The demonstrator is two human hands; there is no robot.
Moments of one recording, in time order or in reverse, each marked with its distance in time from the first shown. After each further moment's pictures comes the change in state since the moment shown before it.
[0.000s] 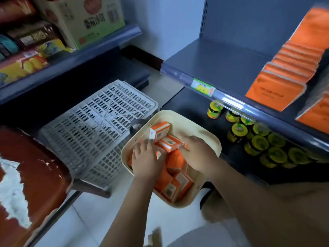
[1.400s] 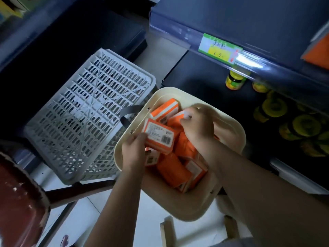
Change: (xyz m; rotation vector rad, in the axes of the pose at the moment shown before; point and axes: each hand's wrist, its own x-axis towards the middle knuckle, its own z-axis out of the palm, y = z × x) left_hand 0.068 -0.016 0.022 -0.989 0.013 -0.673; right_hand 0.133 0.031 0.078 0.385 0.266 0.260
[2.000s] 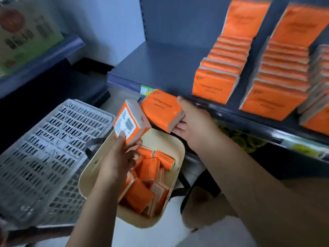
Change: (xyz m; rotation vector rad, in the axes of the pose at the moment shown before) left_hand -0.113 0.063 0.036 -0.313 -0.609 0.114; right_hand -0.092 -0.062 -0.235 1.180 0.014 0.377
